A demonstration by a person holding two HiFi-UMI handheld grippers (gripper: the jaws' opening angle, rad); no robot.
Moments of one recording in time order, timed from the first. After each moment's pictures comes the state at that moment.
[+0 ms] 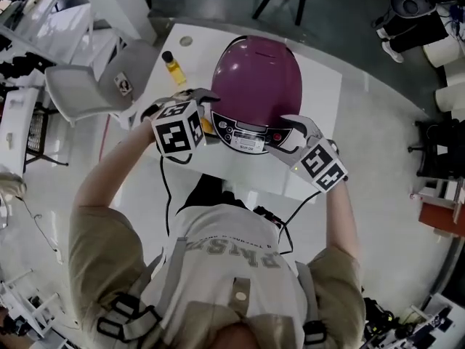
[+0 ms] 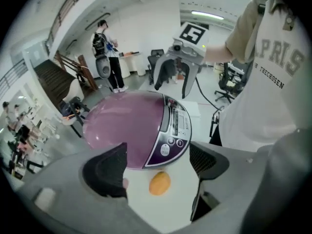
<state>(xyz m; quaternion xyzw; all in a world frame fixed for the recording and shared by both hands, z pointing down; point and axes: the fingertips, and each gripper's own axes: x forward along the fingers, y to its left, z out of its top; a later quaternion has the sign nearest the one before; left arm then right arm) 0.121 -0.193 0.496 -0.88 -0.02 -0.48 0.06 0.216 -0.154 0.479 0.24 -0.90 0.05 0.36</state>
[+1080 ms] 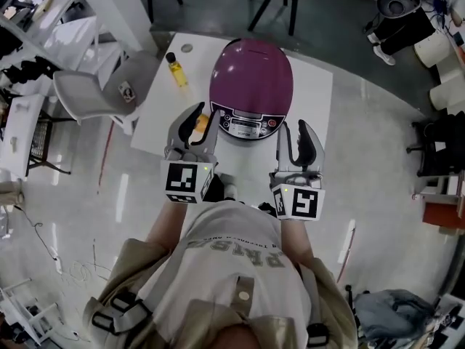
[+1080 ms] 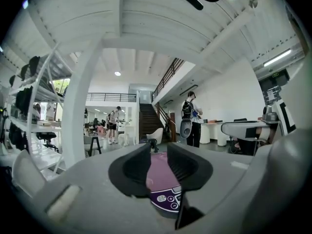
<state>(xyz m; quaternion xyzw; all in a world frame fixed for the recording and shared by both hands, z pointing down) 0.086 -0.158 0.360 -0.88 0.48 -0.01 0.00 0.256 -0.097 0.343 0.65 -0.76 -0.06 -0.02</state>
